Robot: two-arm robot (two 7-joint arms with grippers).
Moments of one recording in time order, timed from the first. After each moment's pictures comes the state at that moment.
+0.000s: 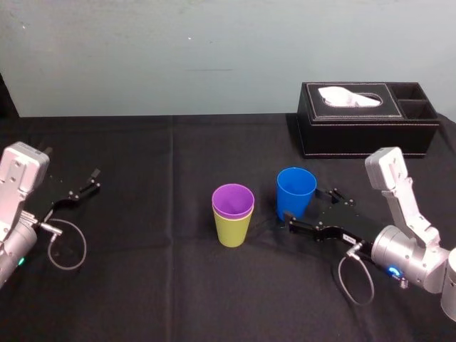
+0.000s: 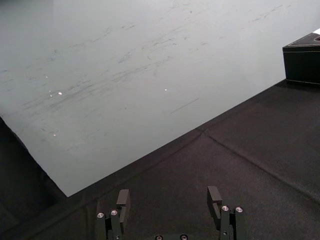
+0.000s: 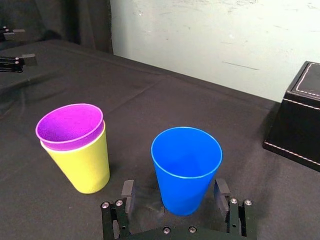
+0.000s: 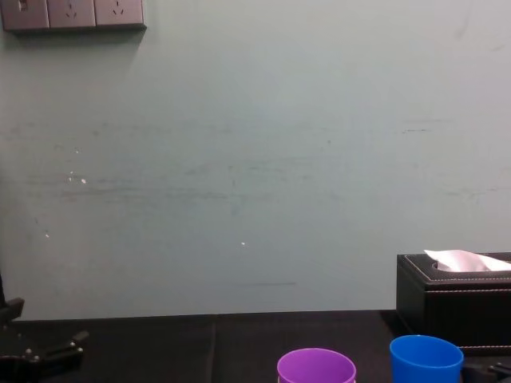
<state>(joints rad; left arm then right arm) -0.20 0.60 0.45 -1.41 -0.25 -0.12 0.03 0.16 0.48 -0.32 -1.43 0.35 0.10 0.43</state>
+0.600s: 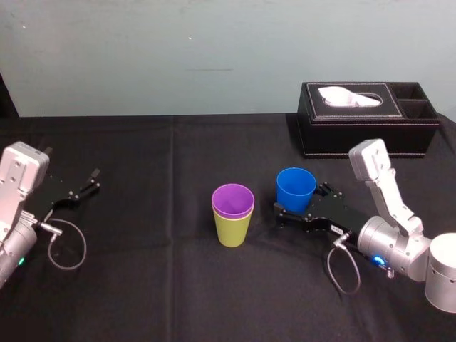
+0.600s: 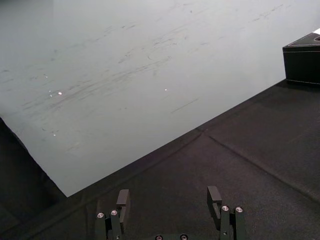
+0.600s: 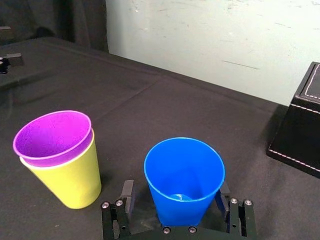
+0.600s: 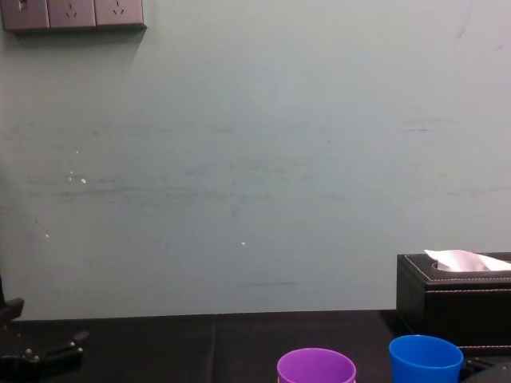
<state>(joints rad) -0.20 0.60 0.45 -1.41 -0.25 -0.12 0.03 0.23 0.43 -0.35 -1.35 0.31 0.11 0.42</state>
